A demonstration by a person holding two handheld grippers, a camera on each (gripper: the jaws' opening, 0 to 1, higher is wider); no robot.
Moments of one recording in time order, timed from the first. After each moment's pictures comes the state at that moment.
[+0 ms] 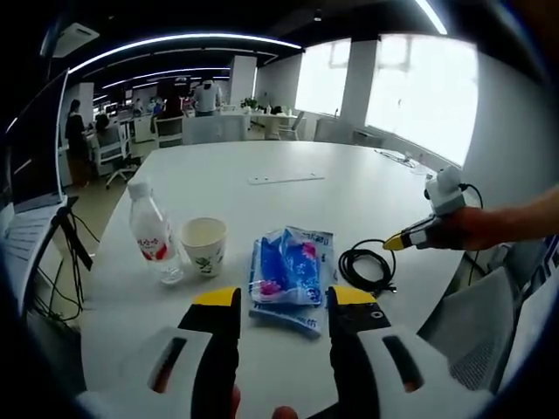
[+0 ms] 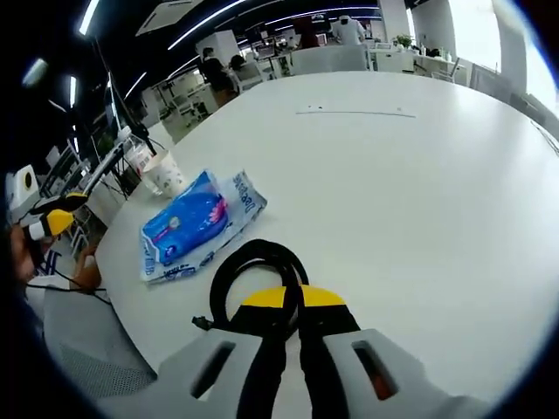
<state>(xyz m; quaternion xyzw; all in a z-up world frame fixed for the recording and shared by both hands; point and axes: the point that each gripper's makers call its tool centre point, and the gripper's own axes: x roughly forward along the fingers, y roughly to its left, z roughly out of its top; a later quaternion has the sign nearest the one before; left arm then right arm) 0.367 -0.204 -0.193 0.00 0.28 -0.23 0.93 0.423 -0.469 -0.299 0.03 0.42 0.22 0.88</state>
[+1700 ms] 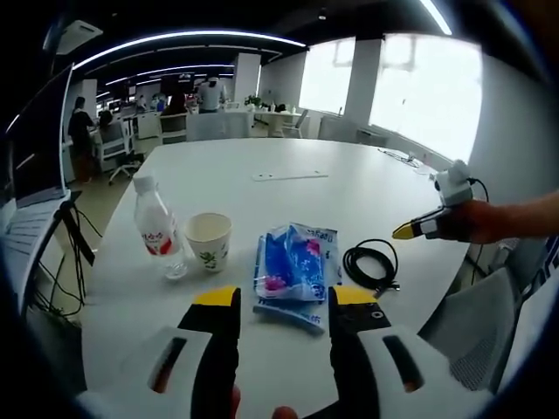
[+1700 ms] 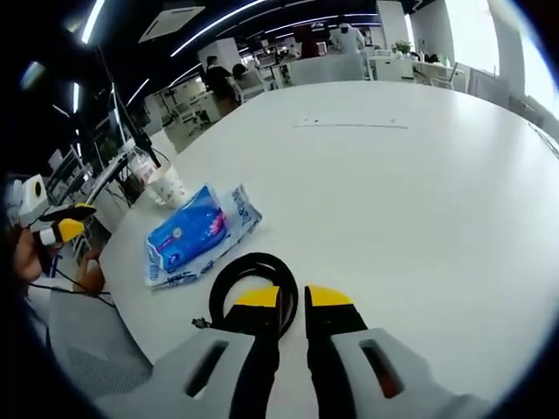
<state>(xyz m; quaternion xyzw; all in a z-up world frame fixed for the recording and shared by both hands) 0.365 -0.197 -0.199 -0.01 0.28 -0.22 0.93 0.429 -0.481 -0.280 0.04 0.39 0.23 0.89</state>
